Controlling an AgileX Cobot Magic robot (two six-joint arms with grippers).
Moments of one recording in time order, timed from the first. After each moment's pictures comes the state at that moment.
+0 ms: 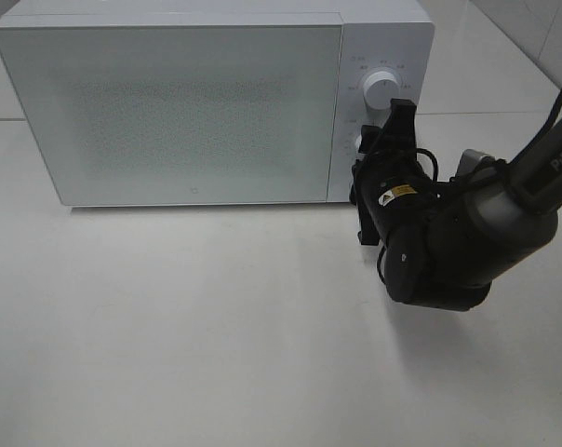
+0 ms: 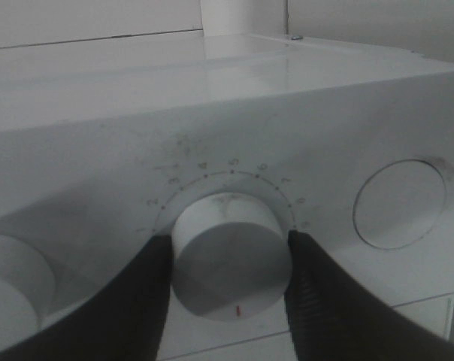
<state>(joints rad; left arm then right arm) 0.02 0.00 -0.50 -0.03 1.05 0.03 0.62 2.11 -0.79 0.64 -1.23 1.47</state>
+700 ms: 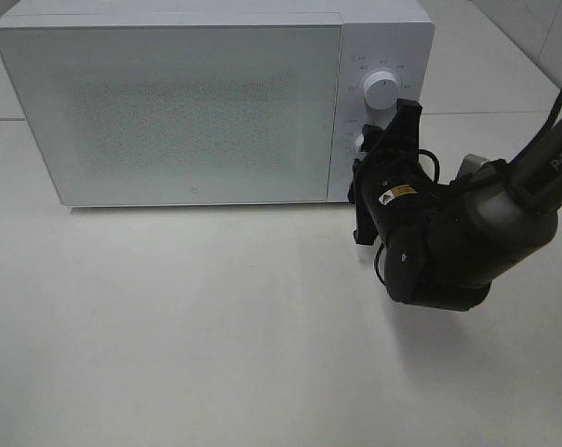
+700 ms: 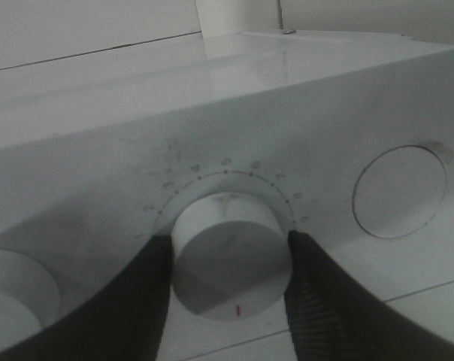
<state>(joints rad) 0.02 0.00 -0.50 -0.03 1.05 0.03 0.62 2.11 -0.79 0.65 -1.23 1.54</state>
